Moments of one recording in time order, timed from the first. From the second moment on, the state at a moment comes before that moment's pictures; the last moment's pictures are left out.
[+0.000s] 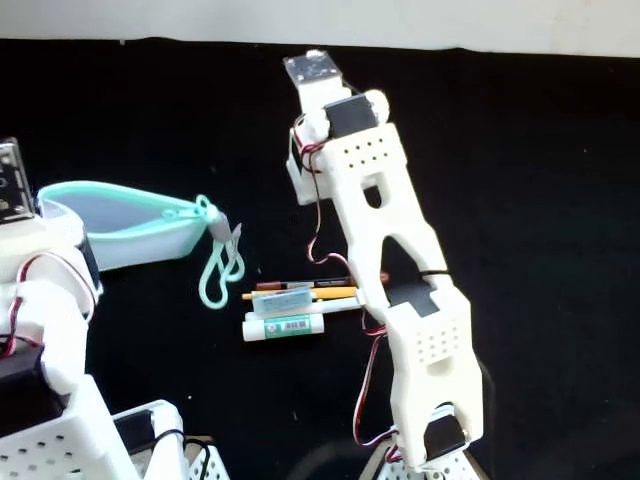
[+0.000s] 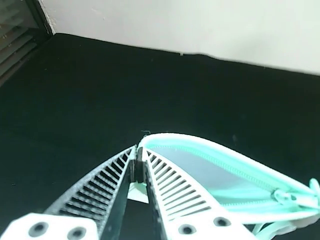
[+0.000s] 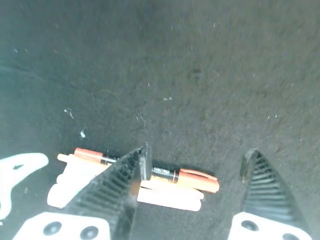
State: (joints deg) left arm -24.4 -57.0 25.4 74.6 0.5; right arm -25.1 33.7 -48.8 100.6 -1.8
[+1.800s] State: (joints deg) left arm -29.5 -57.1 32.2 65.5 7.5; right arm -52.7 -5.4 38.4 57.9 42.1
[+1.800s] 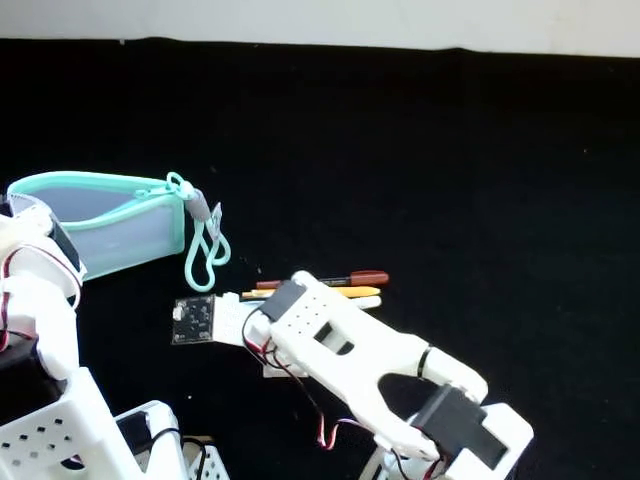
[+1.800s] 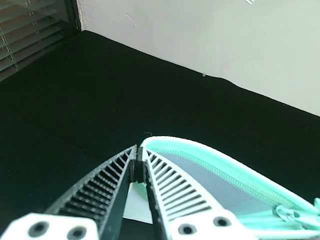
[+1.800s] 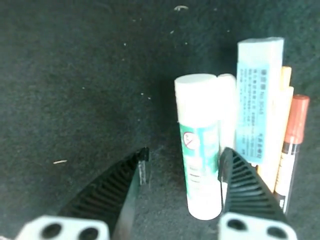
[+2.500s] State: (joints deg) left arm -29.5 -57.1 32.2 66.5 7.5; right arm -49.4 -5.2 25.3 58.5 18.6
